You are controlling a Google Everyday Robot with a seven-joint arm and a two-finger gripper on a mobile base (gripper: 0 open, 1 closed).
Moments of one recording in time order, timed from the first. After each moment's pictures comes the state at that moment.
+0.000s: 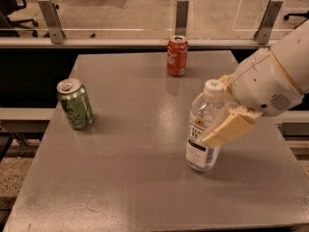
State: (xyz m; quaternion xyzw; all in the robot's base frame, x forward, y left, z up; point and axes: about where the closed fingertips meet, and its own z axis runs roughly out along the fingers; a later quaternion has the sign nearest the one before) arm 0.401 -0.103 0.938 -0.65 0.68 0.19 0.27
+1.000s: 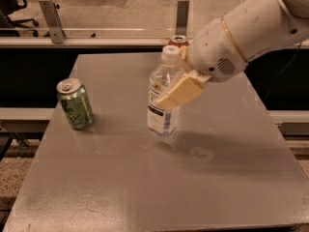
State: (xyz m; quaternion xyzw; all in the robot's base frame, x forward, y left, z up) arm 0.460 -0.031 0.970 -0.65 0.65 0.22 0.33
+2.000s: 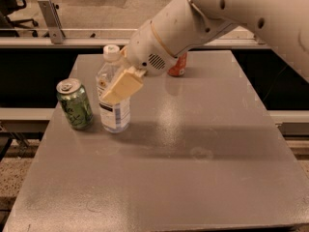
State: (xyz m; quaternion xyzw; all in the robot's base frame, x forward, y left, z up) arm 0.491 0.084 0.955 -0.67 0.61 0.27 0.32
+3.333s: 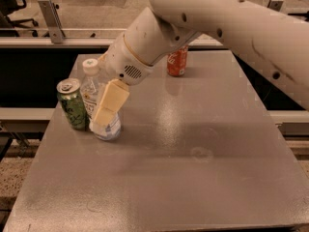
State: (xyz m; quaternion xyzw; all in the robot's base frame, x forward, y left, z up) arm 0.494 0.119 0.927 -0.70 0.60 0.24 0.29
